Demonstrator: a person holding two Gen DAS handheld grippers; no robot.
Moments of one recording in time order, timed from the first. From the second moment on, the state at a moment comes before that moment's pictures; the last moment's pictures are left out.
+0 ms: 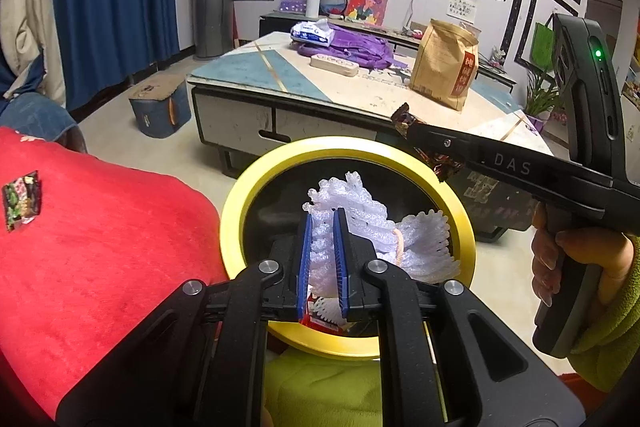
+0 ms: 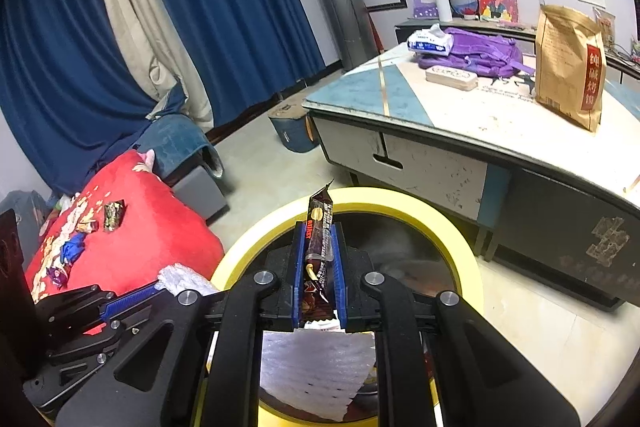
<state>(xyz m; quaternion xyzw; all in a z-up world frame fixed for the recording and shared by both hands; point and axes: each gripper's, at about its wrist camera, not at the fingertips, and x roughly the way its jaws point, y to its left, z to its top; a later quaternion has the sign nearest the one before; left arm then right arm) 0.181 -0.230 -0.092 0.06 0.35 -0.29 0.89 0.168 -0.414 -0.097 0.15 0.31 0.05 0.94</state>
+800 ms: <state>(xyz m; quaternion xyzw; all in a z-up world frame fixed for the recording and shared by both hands) 0.186 -0.229 -0.100 0.04 0.37 -0.30 0.88 0.169 -0.430 -0.106 0.18 0.32 0.03 0.93</state>
